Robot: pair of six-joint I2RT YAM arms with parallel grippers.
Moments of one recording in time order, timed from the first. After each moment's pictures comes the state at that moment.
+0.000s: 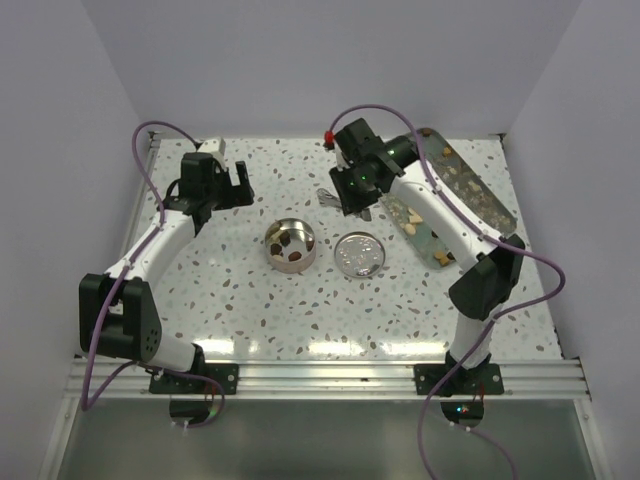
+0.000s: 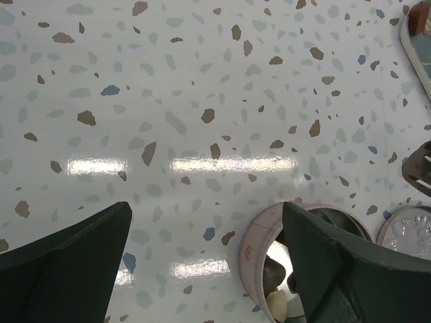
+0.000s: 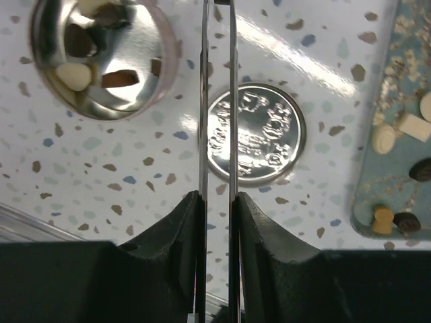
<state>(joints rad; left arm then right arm) -0.14 1.46 1.08 -0.23 0.03 -0.27 0.61 1.84 1.96 -1.19 0.06 0.17</state>
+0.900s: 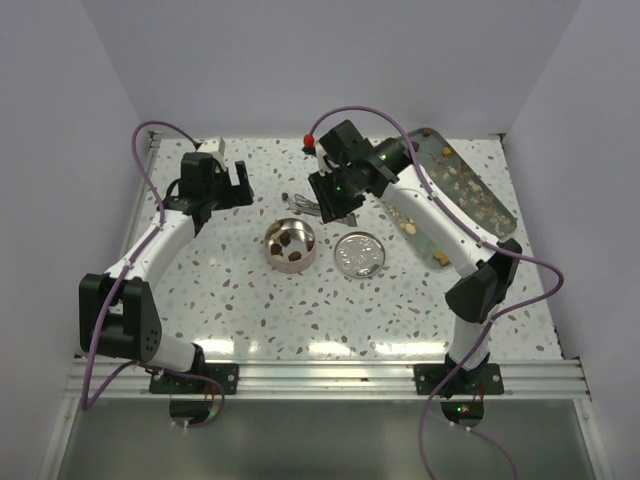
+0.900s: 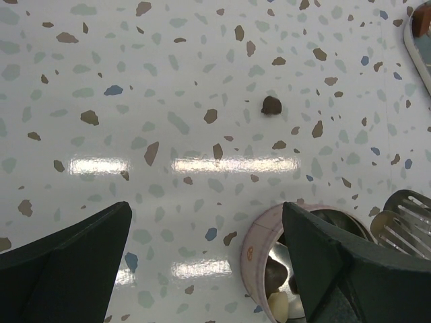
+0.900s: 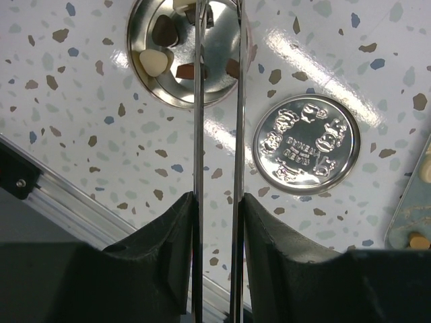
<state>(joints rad) -0.14 1.46 1.08 -0.23 0.02 -0.27 0.73 1.86 2.06 -1.21 -0.04 0.17</state>
